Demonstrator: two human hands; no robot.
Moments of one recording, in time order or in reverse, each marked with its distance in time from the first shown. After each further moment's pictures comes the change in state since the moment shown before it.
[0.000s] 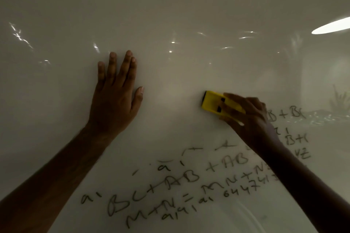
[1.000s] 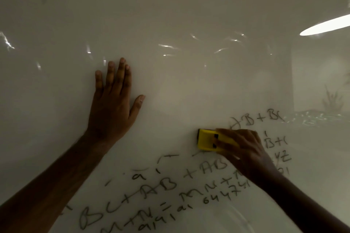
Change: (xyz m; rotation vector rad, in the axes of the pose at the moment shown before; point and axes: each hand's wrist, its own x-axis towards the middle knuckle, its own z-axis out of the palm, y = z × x) left_hand 0.020 0.060 0.011 0.006 -0.024 -0.008; right_hand -0.094 0.038 -0.011 0.019 -0.132 -0.073
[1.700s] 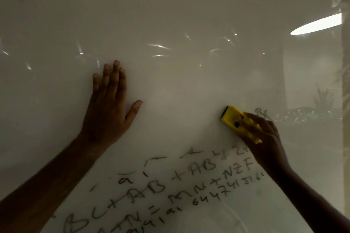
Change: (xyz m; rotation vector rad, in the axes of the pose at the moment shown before) left_hand 0.007 0.023 0.003 -0.033 -0.028 0.036; right_hand -0.023 0.059 -0.021 0.092 0.139 0.452
